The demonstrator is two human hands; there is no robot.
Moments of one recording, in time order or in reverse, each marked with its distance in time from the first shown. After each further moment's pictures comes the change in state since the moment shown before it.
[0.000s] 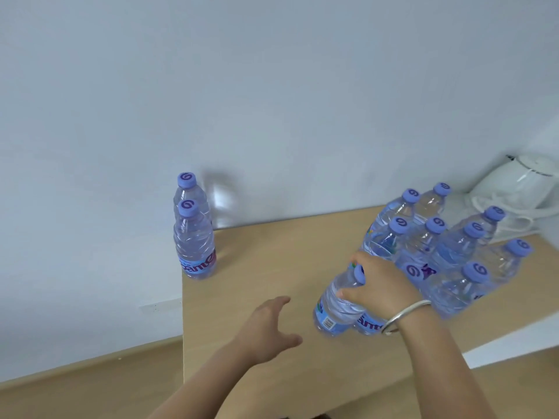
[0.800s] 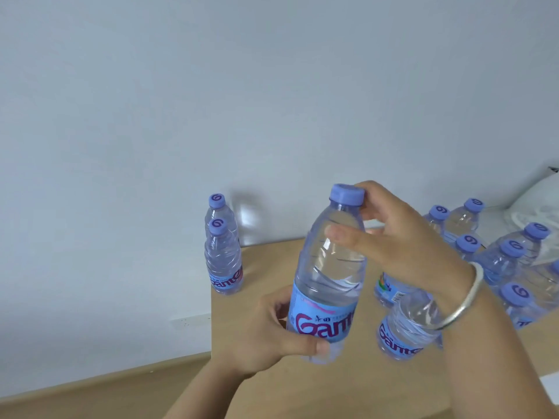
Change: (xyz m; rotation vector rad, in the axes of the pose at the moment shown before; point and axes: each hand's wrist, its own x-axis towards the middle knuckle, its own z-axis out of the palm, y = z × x) left_hand -0.057 0.050 -0.072 -0.749 0.002 0.345; right_hand -0.016 -0.080 -0.076 0.641 0.086 -0.510
